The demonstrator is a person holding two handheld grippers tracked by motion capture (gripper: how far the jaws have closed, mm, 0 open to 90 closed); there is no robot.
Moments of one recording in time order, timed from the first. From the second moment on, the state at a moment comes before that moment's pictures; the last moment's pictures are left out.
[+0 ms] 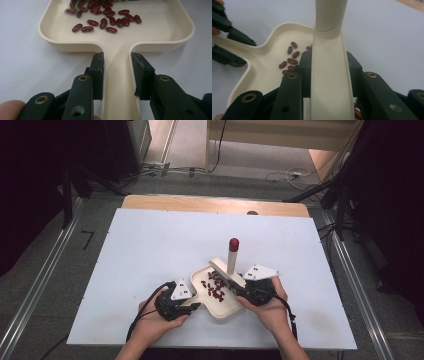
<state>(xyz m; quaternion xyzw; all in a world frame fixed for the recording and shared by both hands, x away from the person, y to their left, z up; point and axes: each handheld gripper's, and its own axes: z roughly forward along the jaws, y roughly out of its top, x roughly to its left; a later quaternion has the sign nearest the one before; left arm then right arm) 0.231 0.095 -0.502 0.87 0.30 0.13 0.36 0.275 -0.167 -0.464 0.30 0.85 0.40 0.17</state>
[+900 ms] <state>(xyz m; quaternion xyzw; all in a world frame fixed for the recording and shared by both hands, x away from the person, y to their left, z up) 0.226 0.097 -0.501 0.88 0.28 0.12 0.36 0.279 -0.235 -0.457 0.37 0.81 0.39 0.23</state>
